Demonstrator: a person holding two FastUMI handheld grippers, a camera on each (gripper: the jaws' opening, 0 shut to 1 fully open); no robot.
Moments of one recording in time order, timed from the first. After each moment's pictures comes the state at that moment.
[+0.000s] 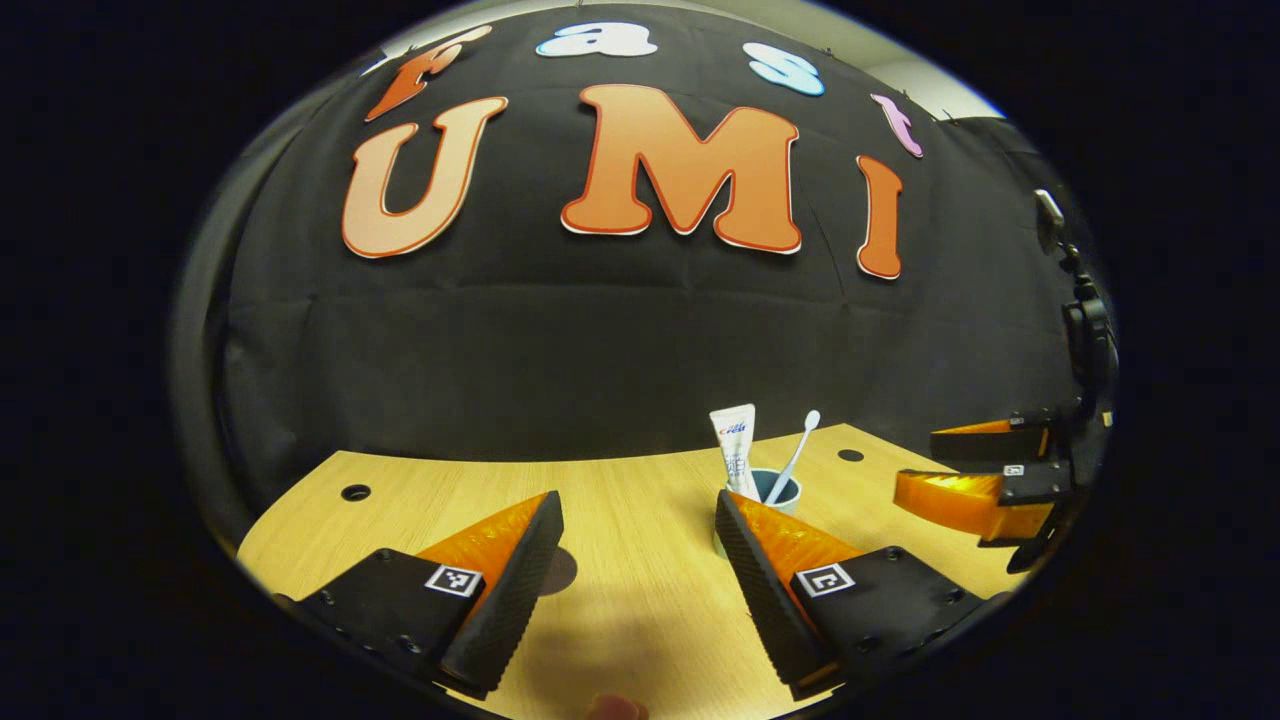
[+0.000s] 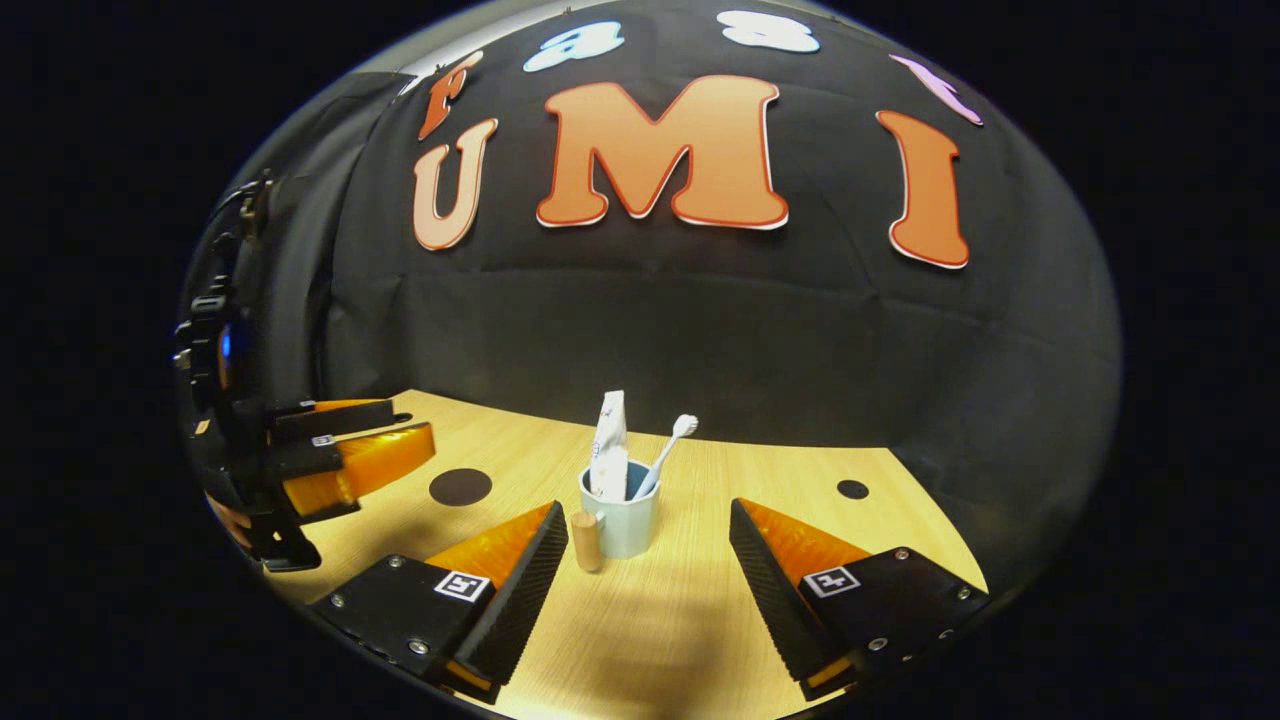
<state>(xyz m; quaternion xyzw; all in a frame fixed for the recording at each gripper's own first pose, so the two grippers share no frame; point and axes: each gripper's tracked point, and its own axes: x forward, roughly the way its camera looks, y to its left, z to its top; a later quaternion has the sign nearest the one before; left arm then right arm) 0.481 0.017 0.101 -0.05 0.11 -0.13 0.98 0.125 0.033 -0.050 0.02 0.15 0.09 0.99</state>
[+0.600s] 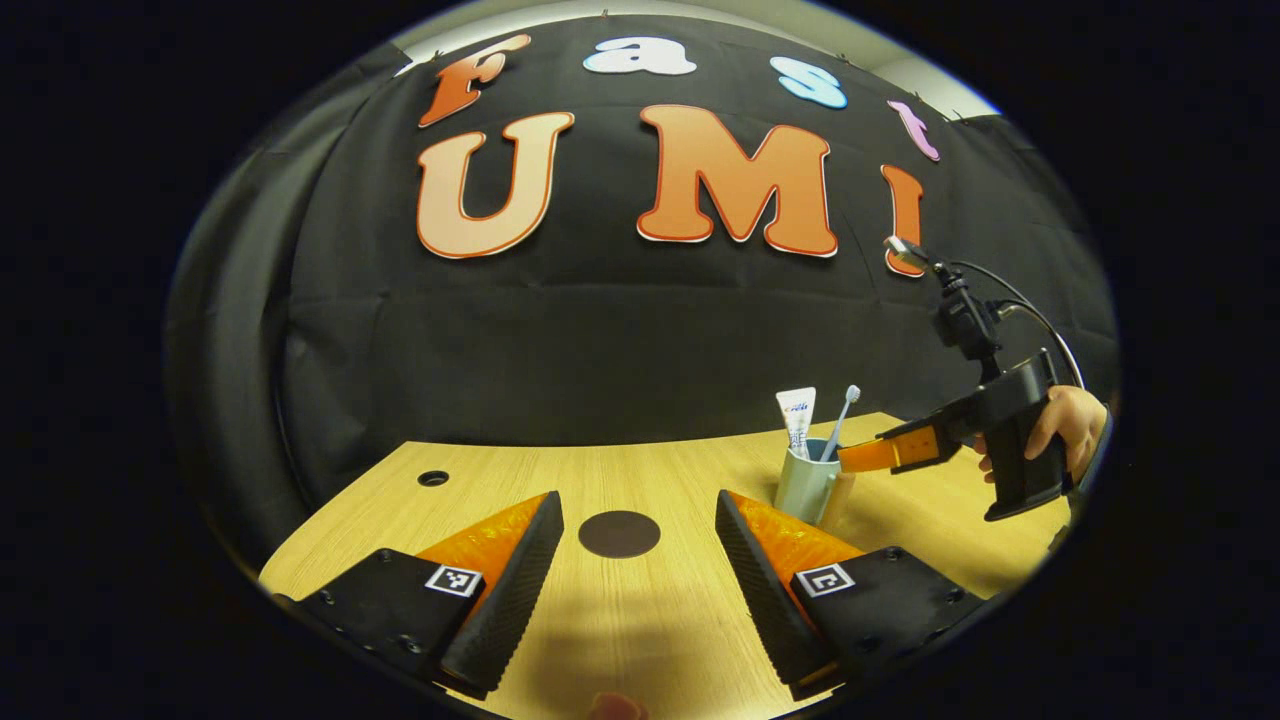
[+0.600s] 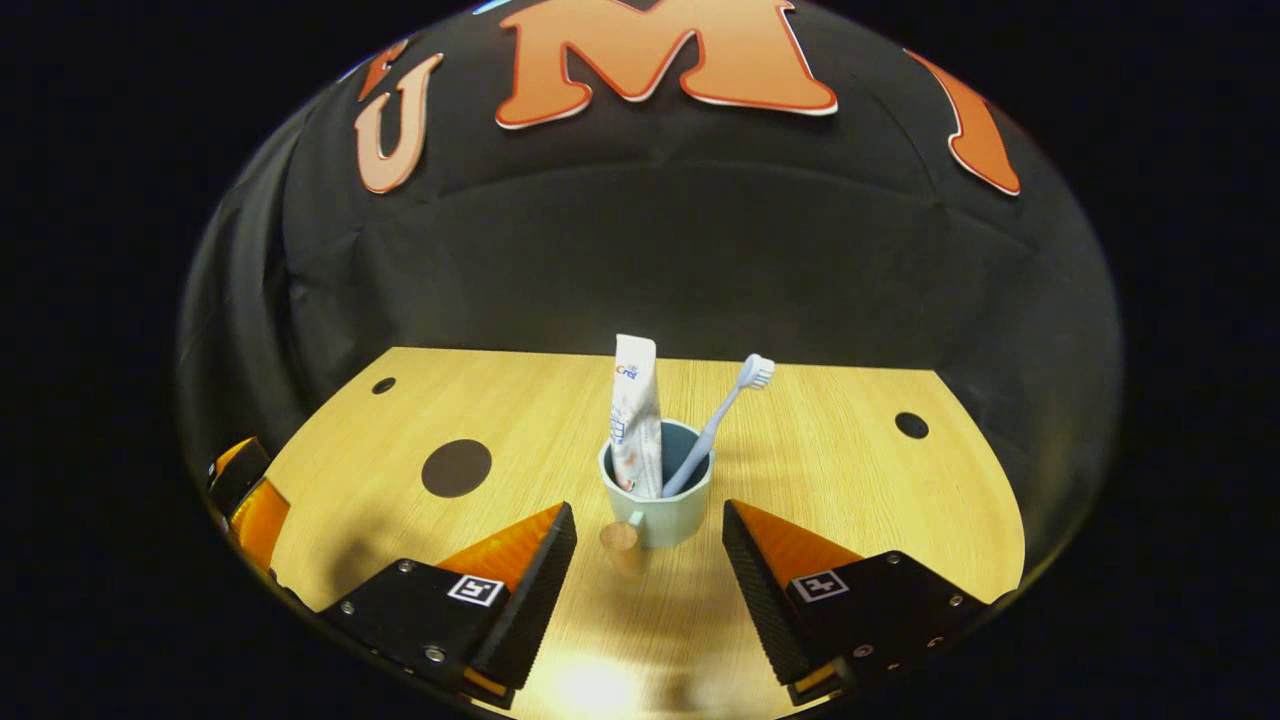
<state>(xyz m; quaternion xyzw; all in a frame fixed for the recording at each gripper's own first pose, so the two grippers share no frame) 0.461 0.062 0.095 -0.04 0.11 -0.07 0.99 0.182 0.072 -0.102 0.05 0.31 0.08 0.95</state>
